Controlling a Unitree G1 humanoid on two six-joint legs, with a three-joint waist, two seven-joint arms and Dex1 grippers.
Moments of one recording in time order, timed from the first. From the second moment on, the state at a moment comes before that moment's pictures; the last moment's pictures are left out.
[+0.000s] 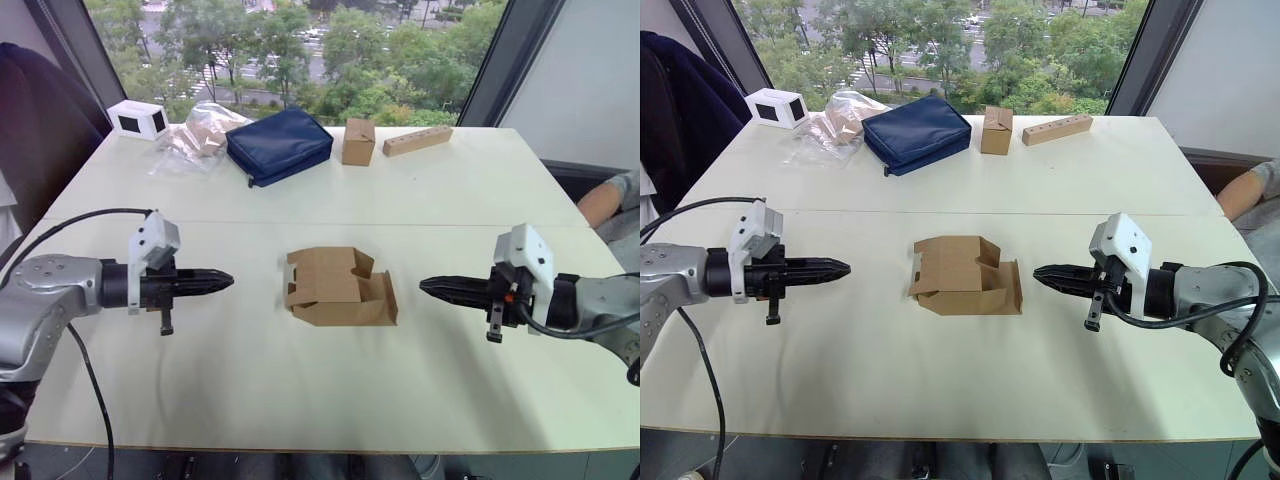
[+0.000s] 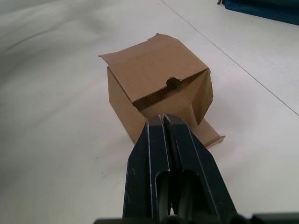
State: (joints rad) left arm -0.29 0.97 0.17 -0.23 -0.62 0.65 -1.18; right arm -0.13 -0.97 -0.29 -0.56 0.73 0.76 0.93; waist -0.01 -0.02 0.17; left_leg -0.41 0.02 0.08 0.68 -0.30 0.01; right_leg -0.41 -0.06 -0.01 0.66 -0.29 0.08
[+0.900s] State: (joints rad) left arm -0.60 0.66 0.08 0.24 -0.86 1.33 -1.04; right arm -0.12 -0.94 -0.25 -0.61 0.73 0.76 0.85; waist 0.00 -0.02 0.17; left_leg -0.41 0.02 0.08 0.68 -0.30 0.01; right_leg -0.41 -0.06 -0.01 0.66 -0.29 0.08
